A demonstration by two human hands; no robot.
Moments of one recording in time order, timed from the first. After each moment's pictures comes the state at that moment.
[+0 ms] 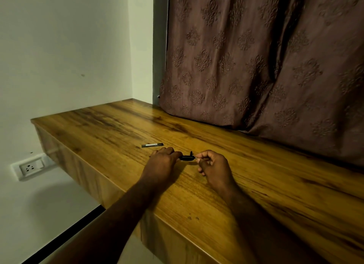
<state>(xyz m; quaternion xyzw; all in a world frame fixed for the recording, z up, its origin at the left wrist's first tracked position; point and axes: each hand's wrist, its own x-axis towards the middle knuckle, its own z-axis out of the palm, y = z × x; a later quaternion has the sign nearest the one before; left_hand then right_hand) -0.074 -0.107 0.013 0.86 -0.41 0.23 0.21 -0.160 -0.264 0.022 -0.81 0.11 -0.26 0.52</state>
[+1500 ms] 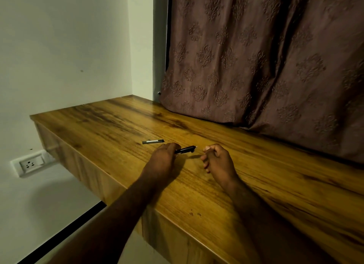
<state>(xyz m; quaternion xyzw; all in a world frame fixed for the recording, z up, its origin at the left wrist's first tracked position) -0.079 -0.104 0.013 0.82 -0.40 0.20 0.34 -0.148 -0.274 0.017 -0.76 0.15 -0.27 0.58</state>
